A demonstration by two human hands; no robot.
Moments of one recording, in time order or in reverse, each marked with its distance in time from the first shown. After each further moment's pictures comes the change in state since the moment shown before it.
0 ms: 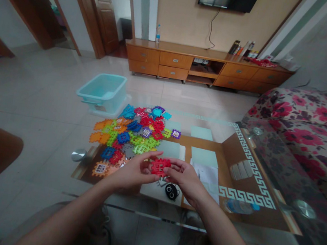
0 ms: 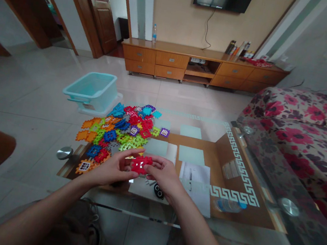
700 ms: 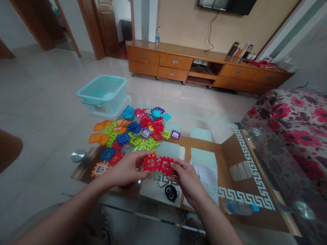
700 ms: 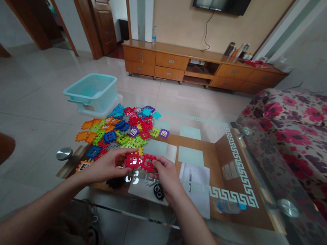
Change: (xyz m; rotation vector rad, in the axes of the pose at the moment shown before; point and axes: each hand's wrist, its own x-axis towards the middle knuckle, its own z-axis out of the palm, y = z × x) left_hand -0.001 0.000 -0.017 0.187 0.082 0.012; right_hand 0.009 0.006 -0.003 0.085 0.149 0.047
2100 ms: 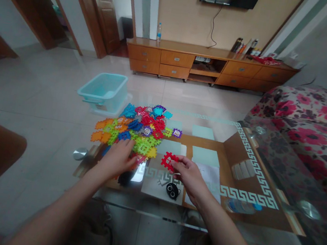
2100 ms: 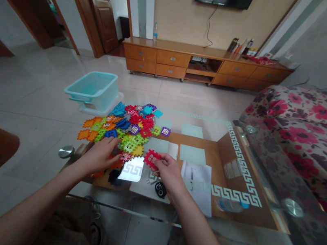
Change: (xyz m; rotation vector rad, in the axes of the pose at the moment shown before) left_hand -0.001 -0.007 -0.043 1.217 0.167 0.018; right_hand -0.004 -0.008 0.000 -0.090 0.090 -0.037
